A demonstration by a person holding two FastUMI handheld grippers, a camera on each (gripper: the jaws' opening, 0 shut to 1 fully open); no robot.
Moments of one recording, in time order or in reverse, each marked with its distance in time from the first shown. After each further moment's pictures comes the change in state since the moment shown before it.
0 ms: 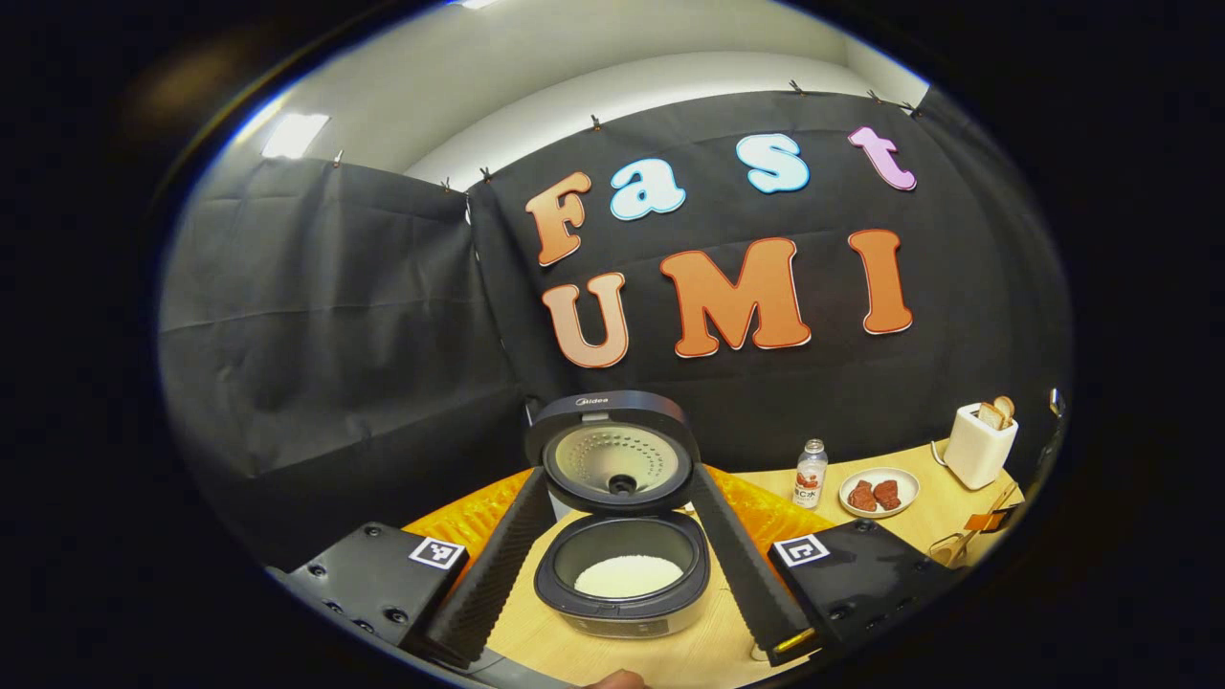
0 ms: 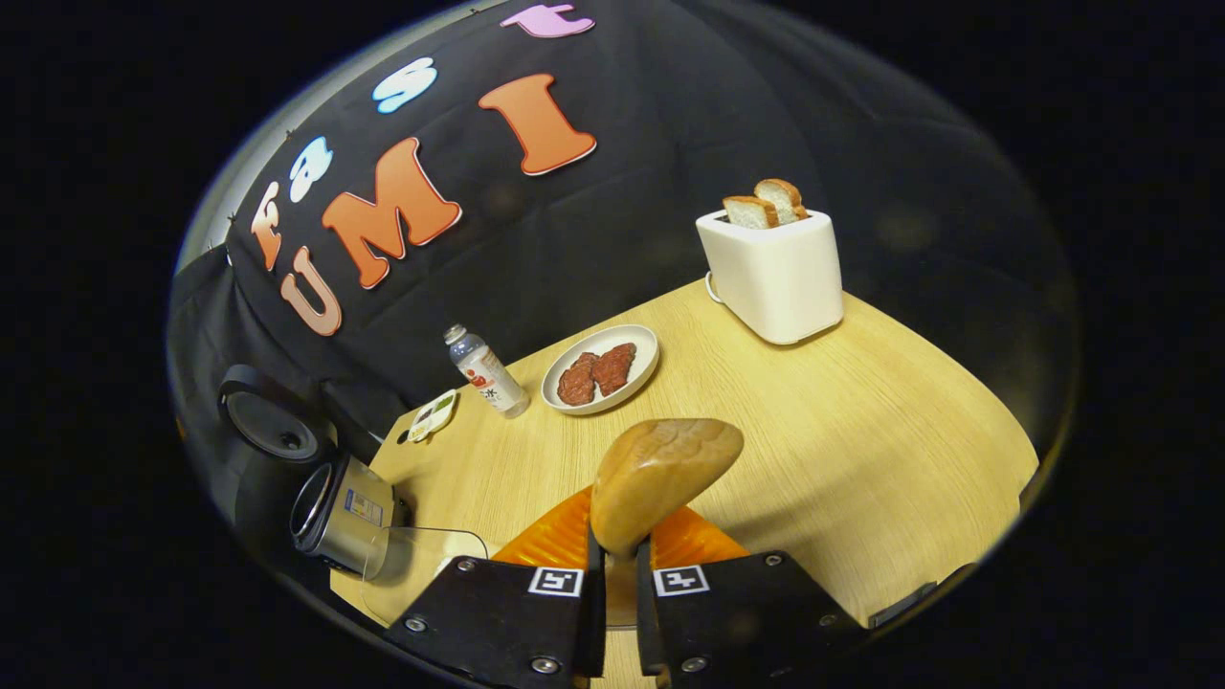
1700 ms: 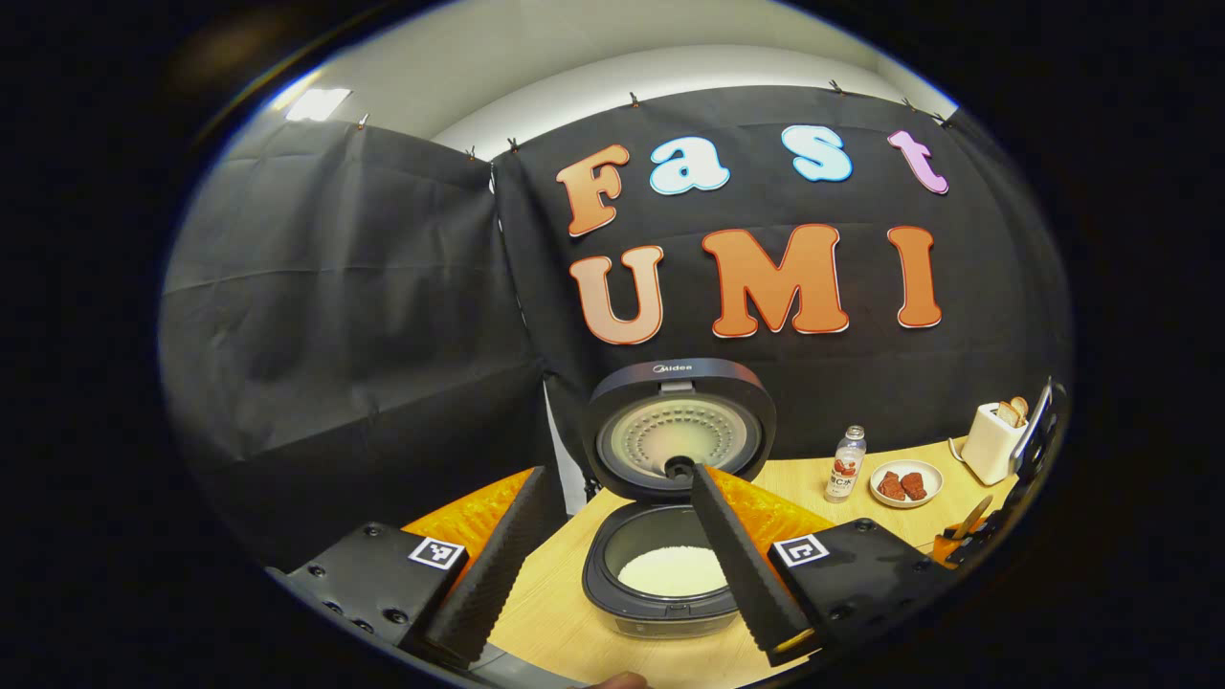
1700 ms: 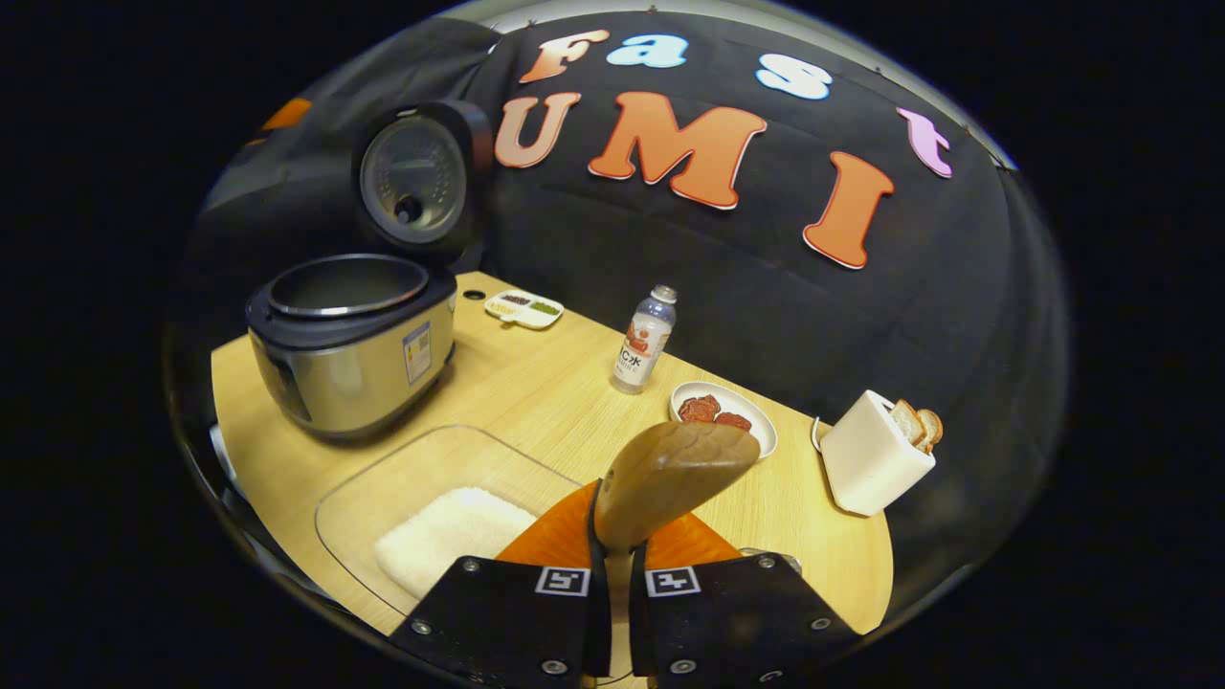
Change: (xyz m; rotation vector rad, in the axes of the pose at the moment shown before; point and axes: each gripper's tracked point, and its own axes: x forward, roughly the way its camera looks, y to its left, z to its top) left arm 0.035 0.087 -0.044 -0.068 0.071 0.031; right arm -0.006 0.165 -0.079 -0.915 -0.058 0.055
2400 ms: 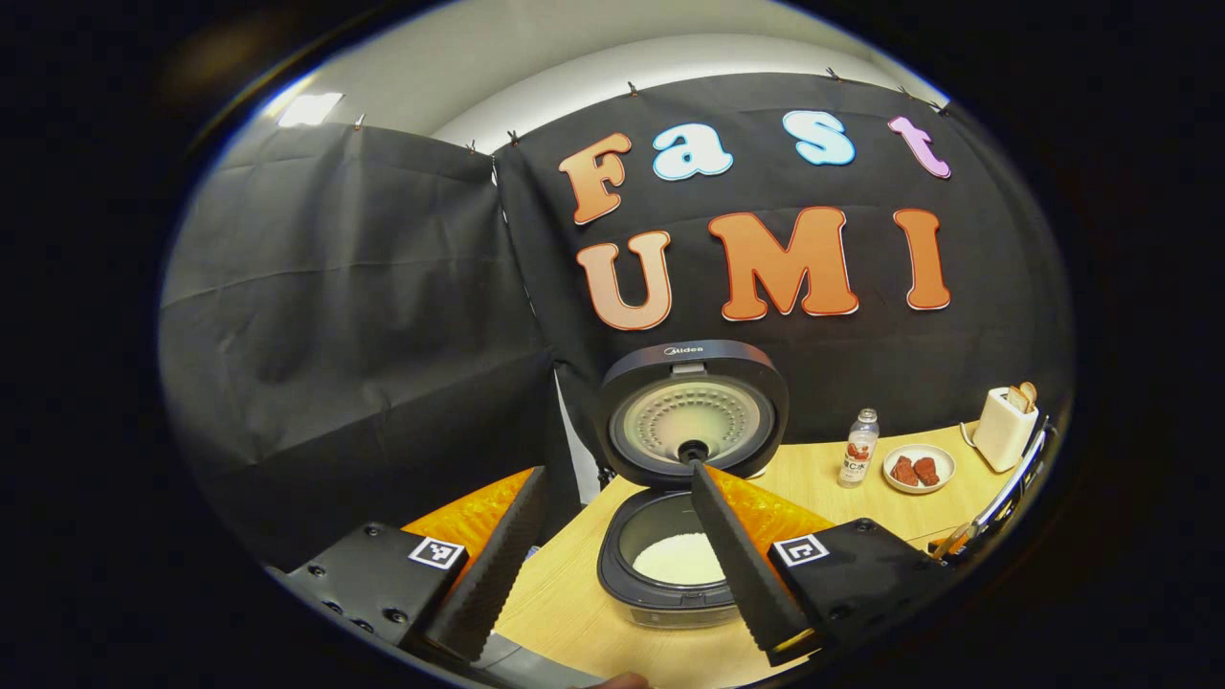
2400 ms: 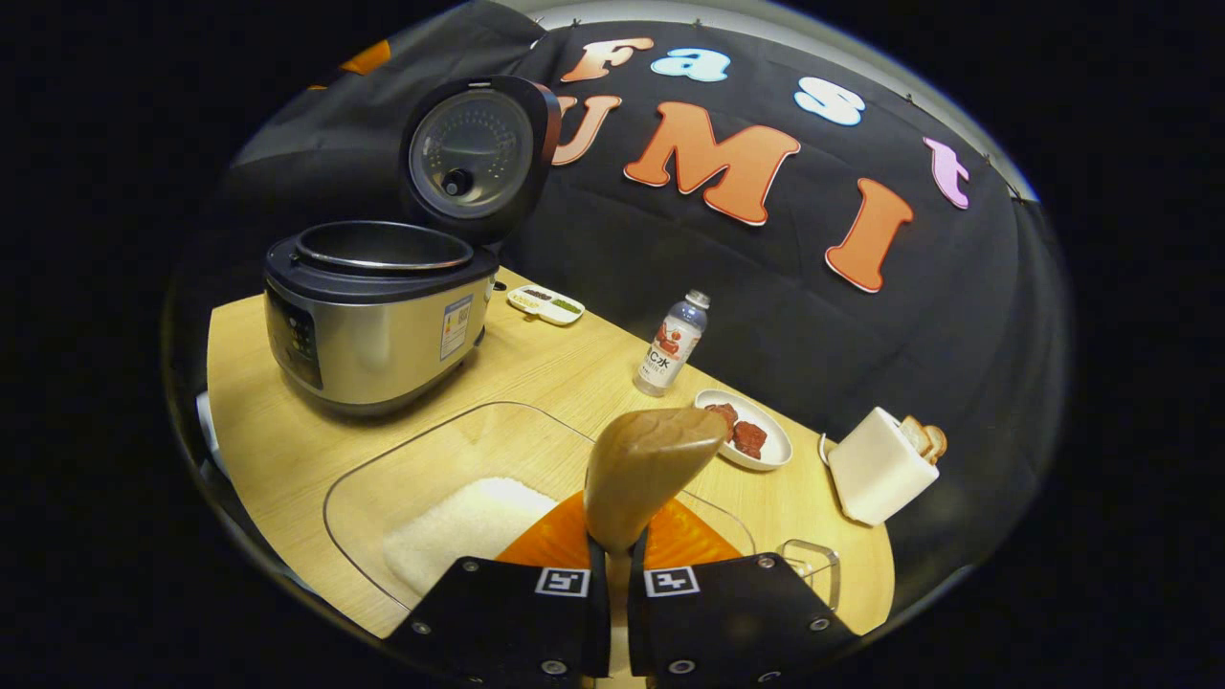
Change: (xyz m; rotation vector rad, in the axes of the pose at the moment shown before) left arm -0.002 0.011 -0.008 0.047 0.031 0.034; right arm 0.002 0.044 -0.012 -0.028 -0.032 -0.010
